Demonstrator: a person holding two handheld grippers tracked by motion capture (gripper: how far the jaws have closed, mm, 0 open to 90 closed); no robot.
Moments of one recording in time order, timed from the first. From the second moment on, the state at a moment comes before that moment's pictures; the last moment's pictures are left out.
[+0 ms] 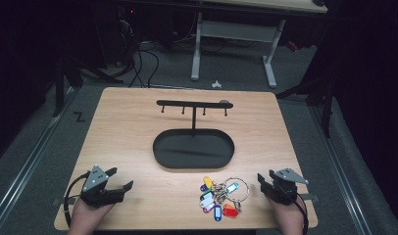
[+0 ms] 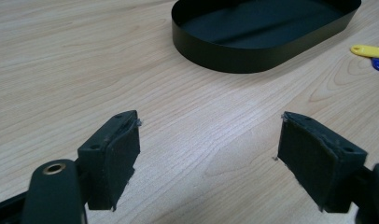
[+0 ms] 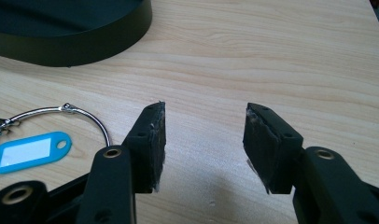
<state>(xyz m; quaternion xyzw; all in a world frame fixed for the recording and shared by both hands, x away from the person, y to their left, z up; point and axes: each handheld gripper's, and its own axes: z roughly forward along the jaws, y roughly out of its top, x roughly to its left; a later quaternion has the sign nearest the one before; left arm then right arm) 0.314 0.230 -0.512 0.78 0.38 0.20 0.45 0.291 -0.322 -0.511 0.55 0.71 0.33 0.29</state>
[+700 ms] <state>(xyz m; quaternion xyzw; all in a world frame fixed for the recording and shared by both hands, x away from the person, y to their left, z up) 0.313 0.228 -0.512 0.79 0.38 0.20 0.45 0.292 -0.319 -0.512 0.54 0.71 0.34 0.29</state>
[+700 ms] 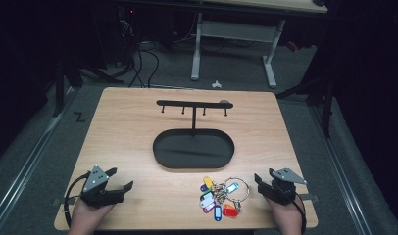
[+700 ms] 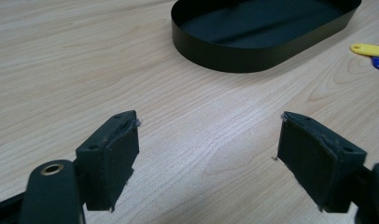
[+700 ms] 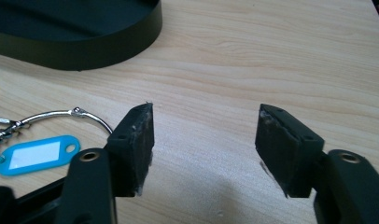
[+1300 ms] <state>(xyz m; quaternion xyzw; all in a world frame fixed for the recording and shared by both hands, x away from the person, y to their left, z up) 0.314 0.227 -0.510 0.79 0.37 0.20 0.45 0.300 -0.303 -0.501 0.52 0.75 0.32 0.24</state>
